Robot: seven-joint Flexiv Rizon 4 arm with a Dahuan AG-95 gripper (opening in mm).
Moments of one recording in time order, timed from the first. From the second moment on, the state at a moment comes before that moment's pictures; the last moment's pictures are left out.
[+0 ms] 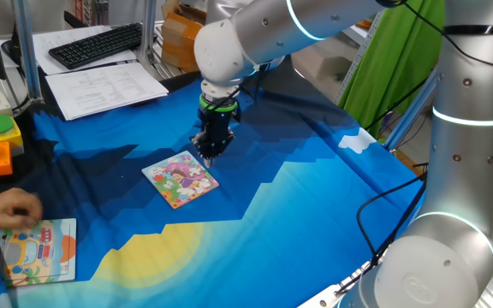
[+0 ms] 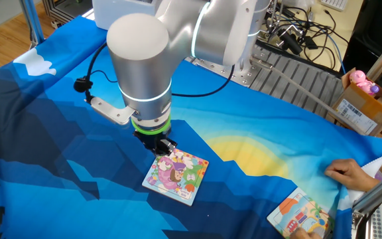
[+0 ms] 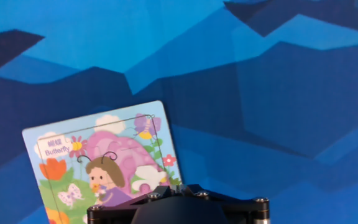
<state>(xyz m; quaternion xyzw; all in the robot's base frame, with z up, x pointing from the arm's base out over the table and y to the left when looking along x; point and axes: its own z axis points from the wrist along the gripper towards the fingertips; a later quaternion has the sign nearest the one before) 0.540 0.003 0.023 -0.03 -1.00 -0.01 0.06</state>
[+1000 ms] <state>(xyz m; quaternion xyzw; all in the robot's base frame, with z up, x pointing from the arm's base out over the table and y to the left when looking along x) 0.544 0.017 0.016 -0.05 -1.00 -0.01 0.04</state>
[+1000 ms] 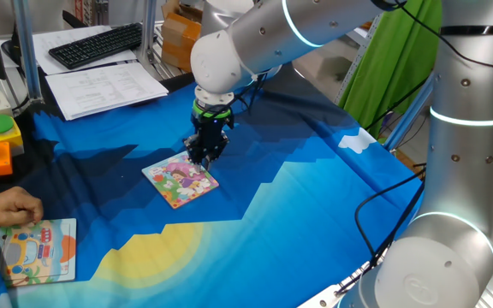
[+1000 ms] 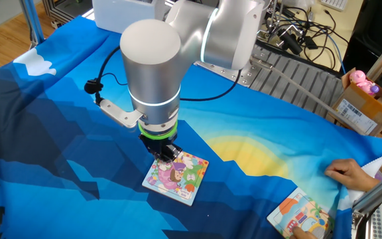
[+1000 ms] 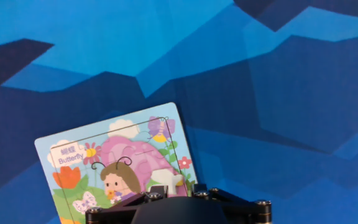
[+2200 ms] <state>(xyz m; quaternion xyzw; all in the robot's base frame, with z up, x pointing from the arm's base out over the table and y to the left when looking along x) 0.545 0.029 0.009 -0.07 -1.00 -0.02 0.04</state>
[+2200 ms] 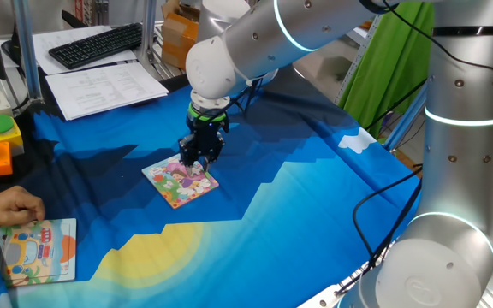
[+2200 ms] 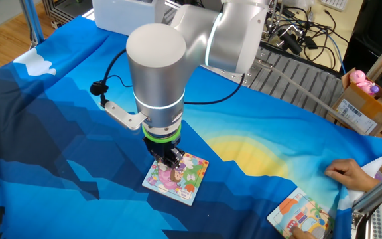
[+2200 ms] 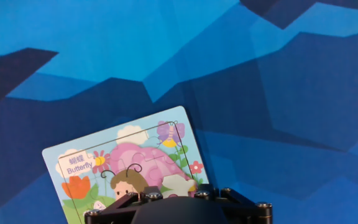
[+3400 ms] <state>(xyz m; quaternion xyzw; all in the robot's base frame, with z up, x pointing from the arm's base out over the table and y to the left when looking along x) 0.547 0.031 0.007 -0.07 -1.00 -0.02 0.04</state>
